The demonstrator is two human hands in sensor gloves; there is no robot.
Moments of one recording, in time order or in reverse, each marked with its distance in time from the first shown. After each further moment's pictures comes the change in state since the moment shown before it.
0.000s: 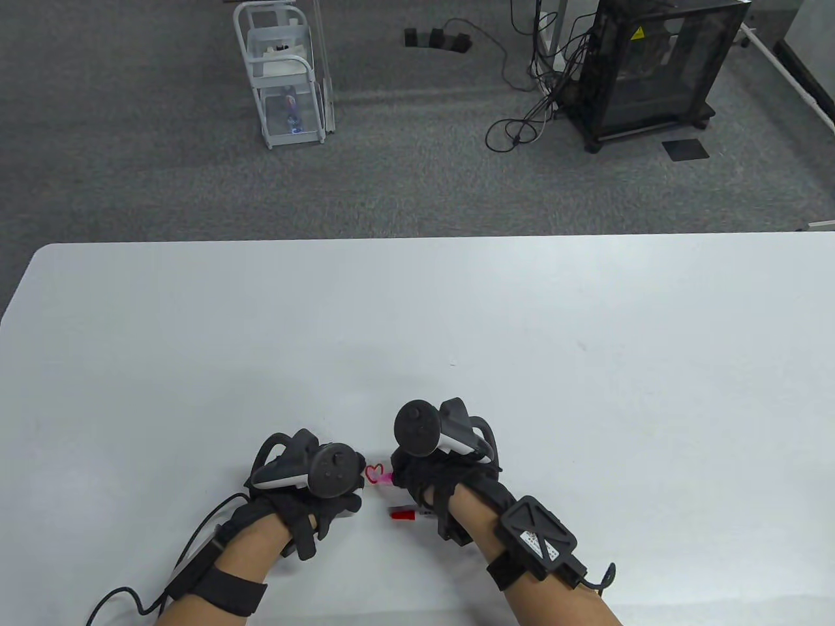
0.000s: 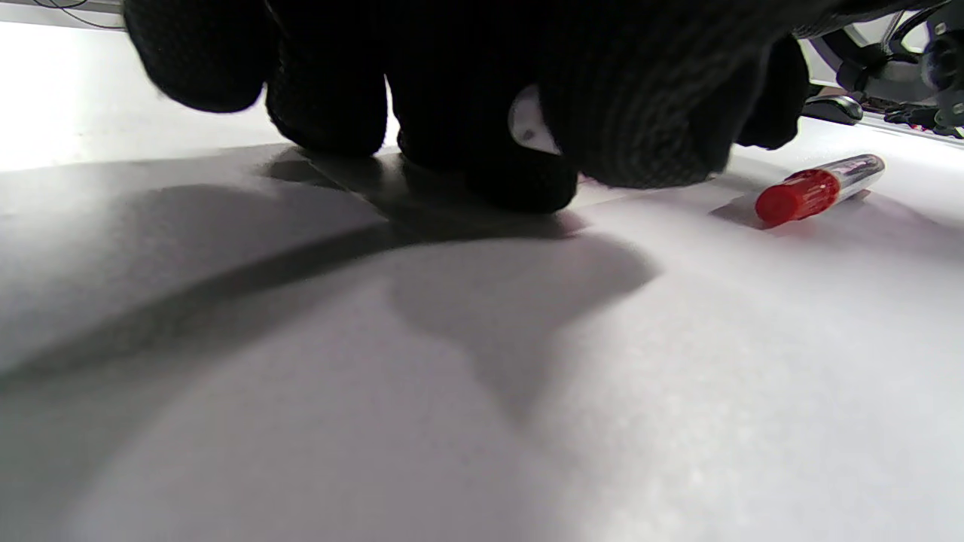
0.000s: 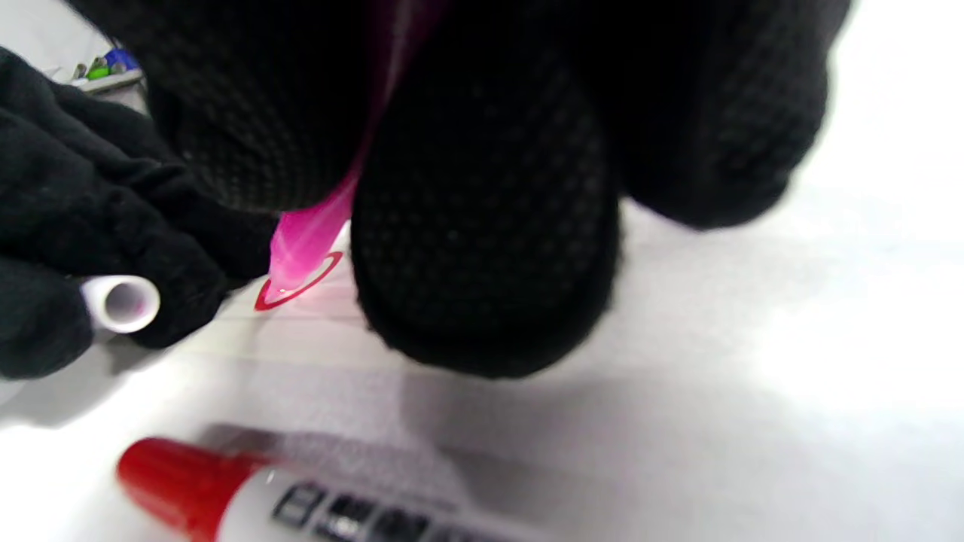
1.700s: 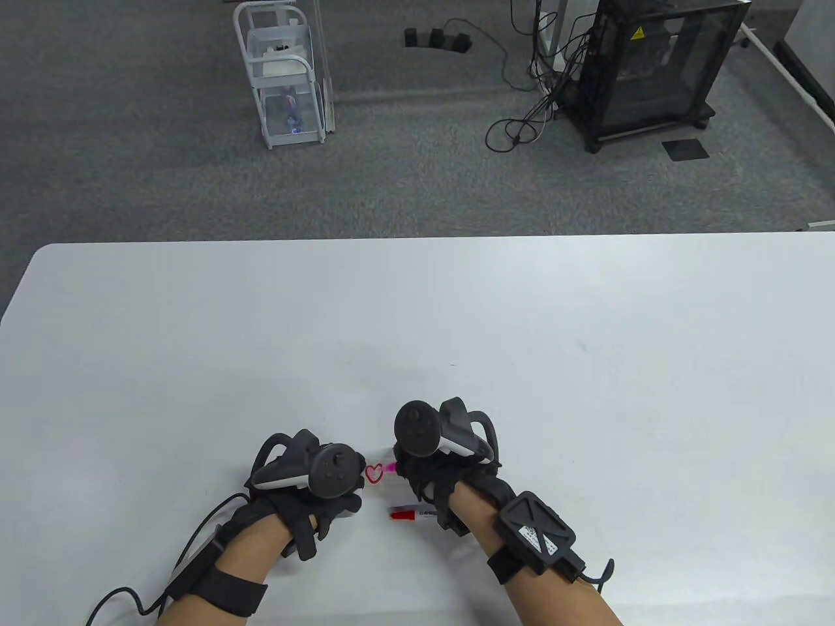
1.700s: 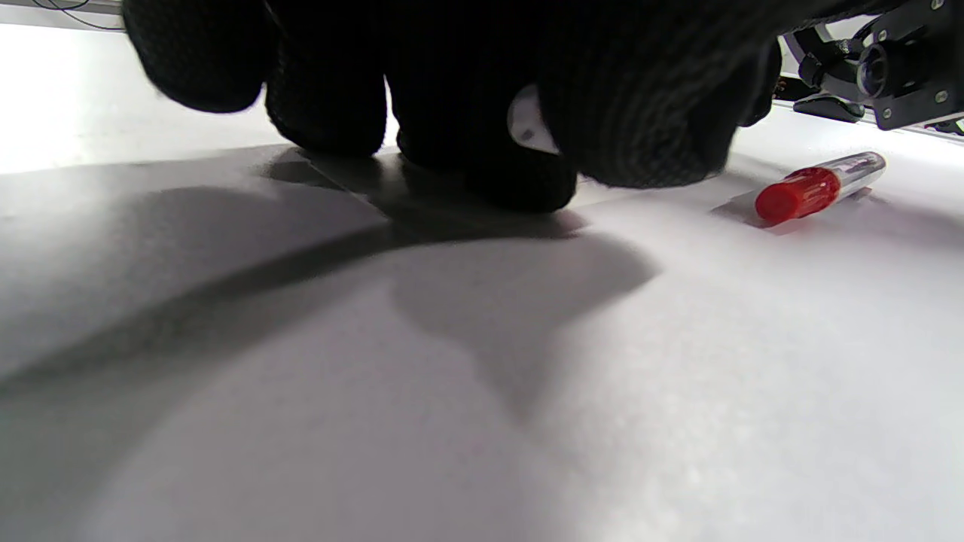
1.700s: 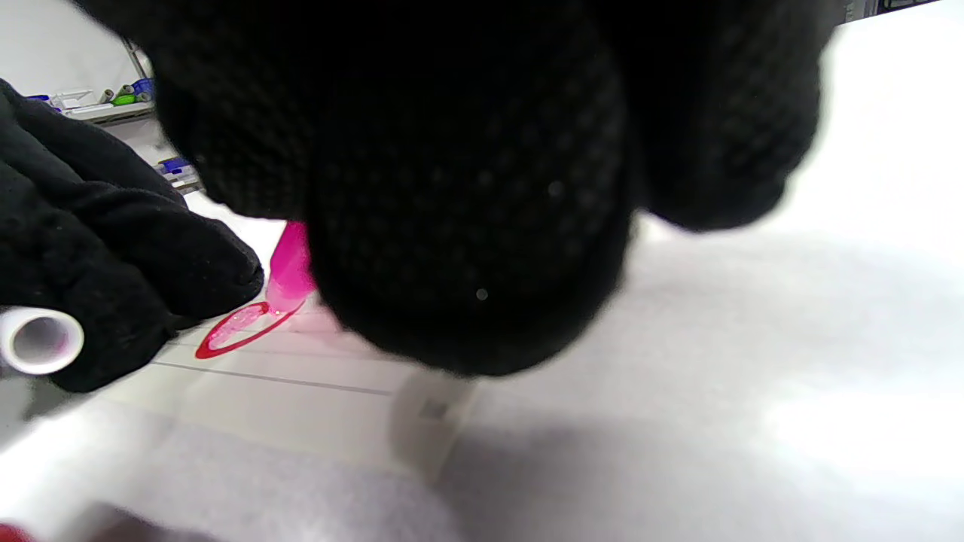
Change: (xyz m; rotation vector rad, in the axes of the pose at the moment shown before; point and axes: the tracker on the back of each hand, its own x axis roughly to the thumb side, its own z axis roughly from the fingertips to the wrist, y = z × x) left_hand 0.000 0.000 0.000 -0.001 0.002 -0.004; right_hand 0.001 -0.004 -0.003 -0.079 -0.036 0.063
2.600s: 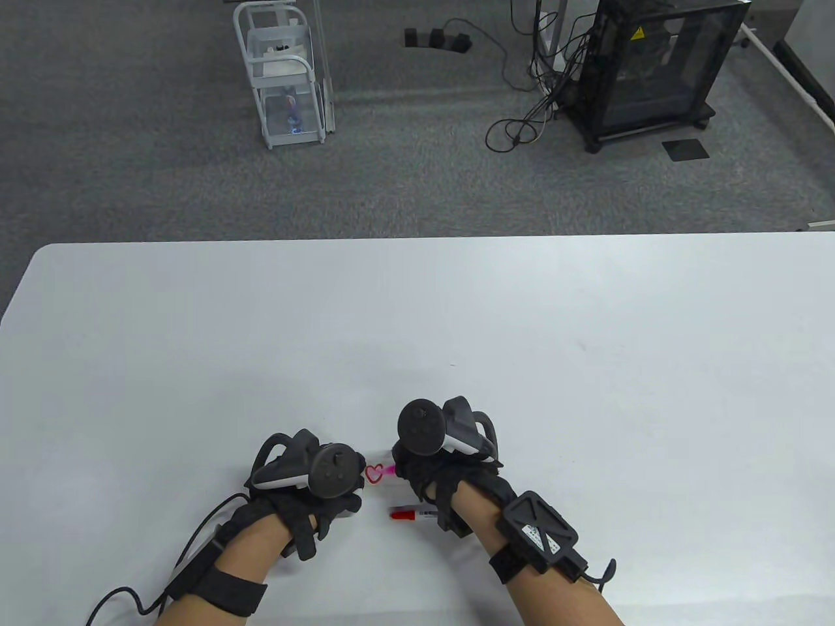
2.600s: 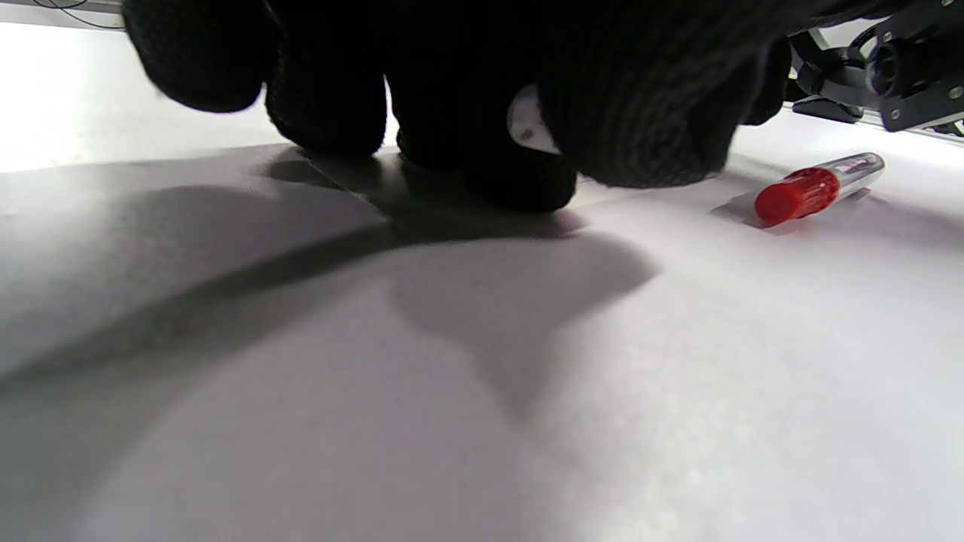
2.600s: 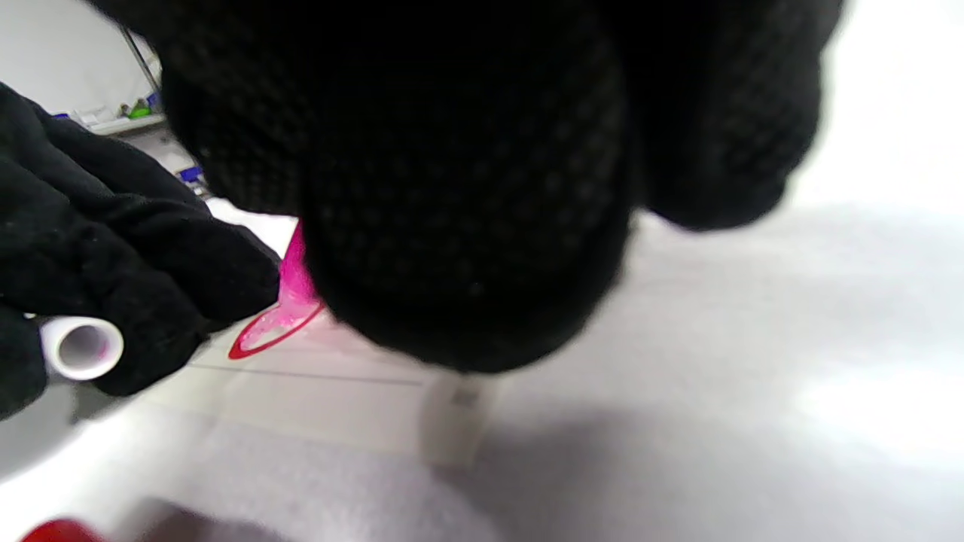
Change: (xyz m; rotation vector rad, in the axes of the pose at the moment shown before) left_hand 0.000 0.000 0.000 0.000 -0.001 0.002; right_hand -0.002 -0.001 0.002 0.014 -0.024 -0.054
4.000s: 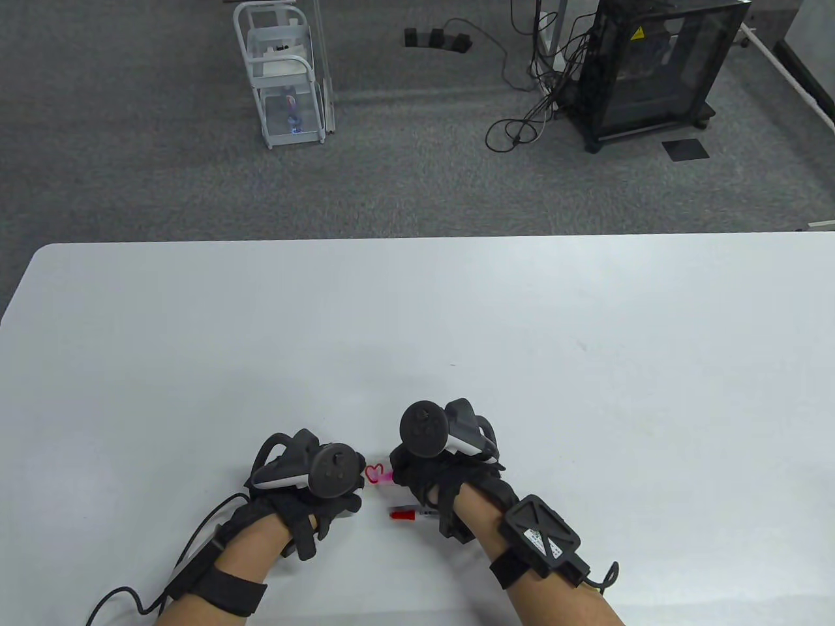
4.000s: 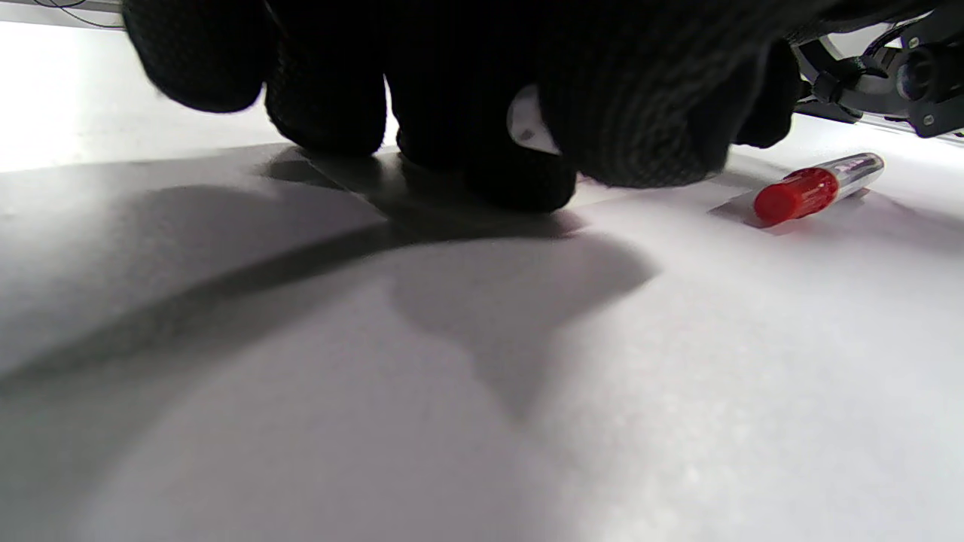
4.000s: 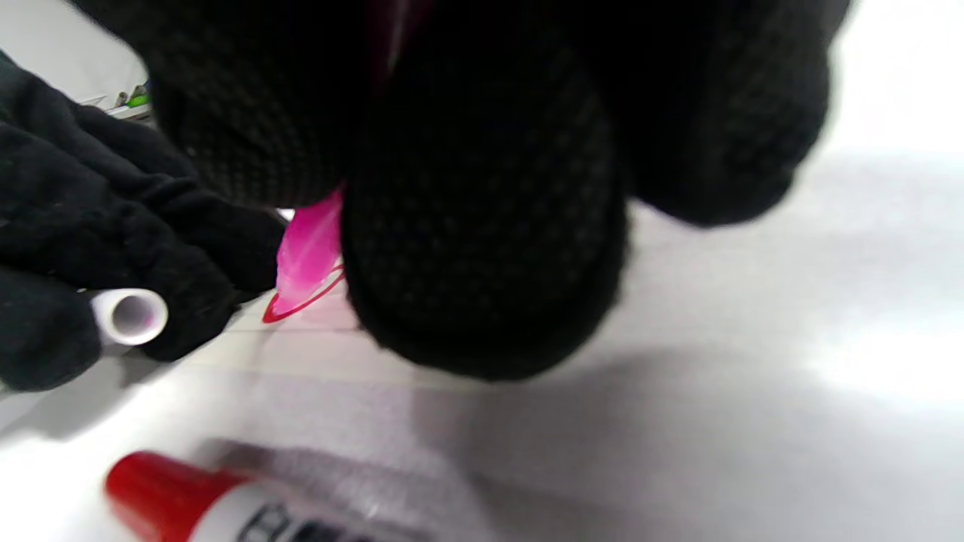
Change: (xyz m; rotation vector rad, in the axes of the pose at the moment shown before) left_hand 0.000 0.000 0.000 -0.001 -0.001 0.001; right_hand -0.002 0.002 0.004 0.027 0.011 -0.036
